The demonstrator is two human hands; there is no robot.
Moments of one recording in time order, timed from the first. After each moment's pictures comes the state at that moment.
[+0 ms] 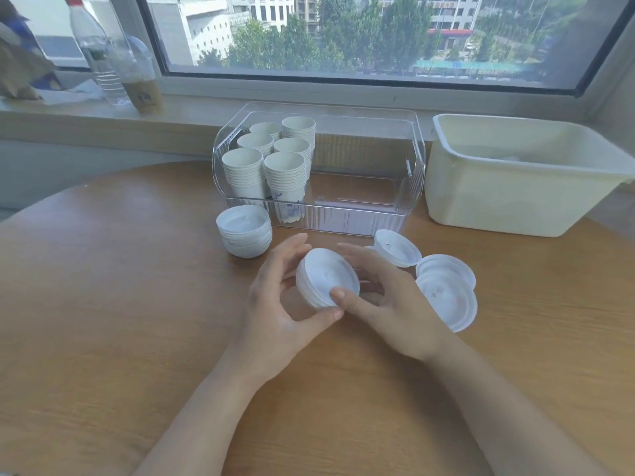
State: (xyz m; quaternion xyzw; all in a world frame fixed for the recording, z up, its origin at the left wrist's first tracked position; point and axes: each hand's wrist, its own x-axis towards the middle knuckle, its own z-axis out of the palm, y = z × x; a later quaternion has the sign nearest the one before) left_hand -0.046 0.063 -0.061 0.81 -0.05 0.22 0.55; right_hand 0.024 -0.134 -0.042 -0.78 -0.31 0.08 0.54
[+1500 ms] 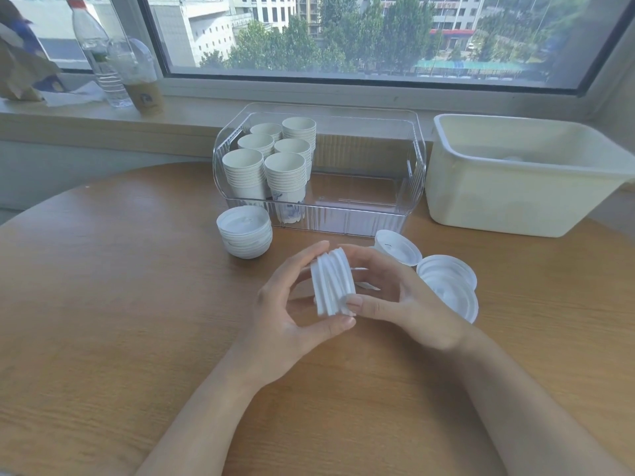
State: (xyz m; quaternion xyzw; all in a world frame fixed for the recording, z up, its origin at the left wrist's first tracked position) left_hand -0.048 0.062 -0.054 0.81 -0.09 0.15 0.56; right_hand 0.031 -0.146 -0.026 -0.67 -0.33 0.21 0.63
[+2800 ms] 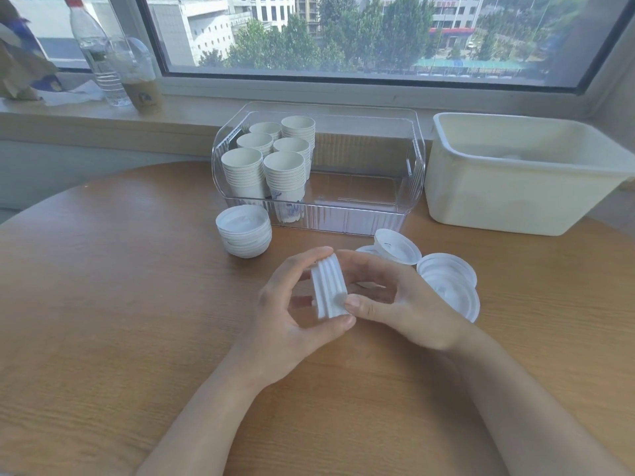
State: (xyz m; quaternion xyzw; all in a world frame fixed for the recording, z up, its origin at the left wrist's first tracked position) left_hand -0.051 0.058 -0.053 0.82 -0.10 0.17 0.55; right_hand 0.034 -0.149 -0.031 -0.72 -0.34 0.19 0.57
